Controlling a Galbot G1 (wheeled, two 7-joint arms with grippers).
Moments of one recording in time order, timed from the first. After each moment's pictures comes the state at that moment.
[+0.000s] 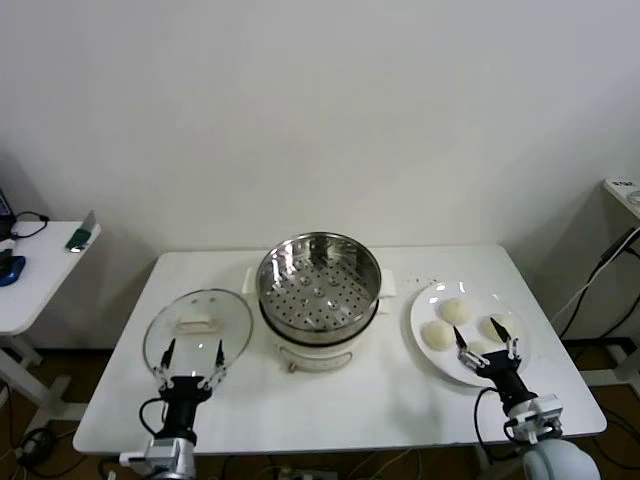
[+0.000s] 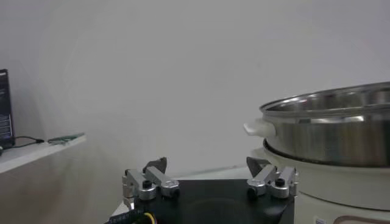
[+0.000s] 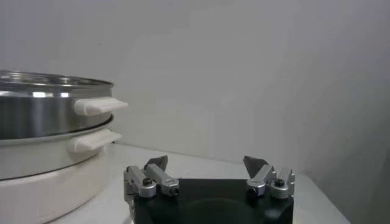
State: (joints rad) left arm 1.60 -1.53 -0.61 -1.93 0.11 -0.14 -0.06; right arm -1.38 1.16 0.66 1.68 0.27 0.09 -0.25
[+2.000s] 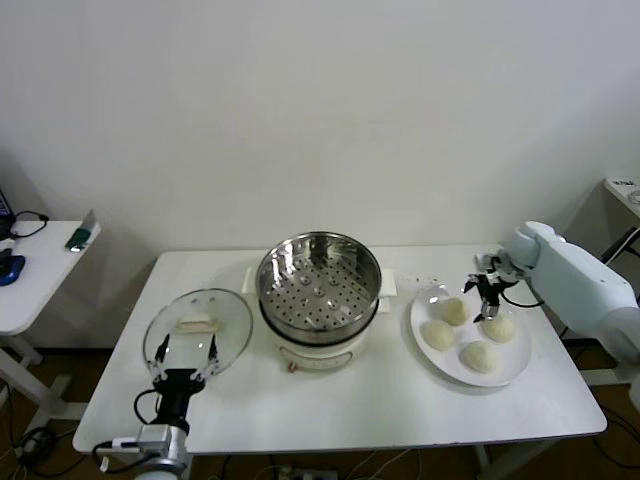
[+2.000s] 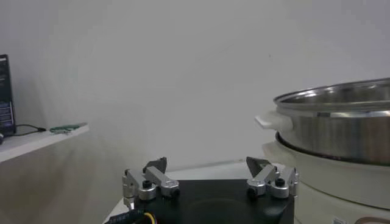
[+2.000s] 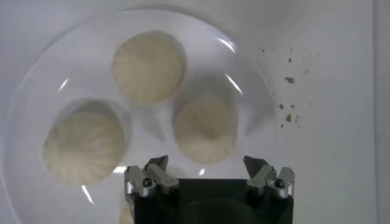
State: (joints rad) left arm 1.54 -1.49 -0.63 -1.89 0.04 -0.08 -0.04; right arm 0.09 1.01 -0.83 0.52 -0.13 0.13 -1.11
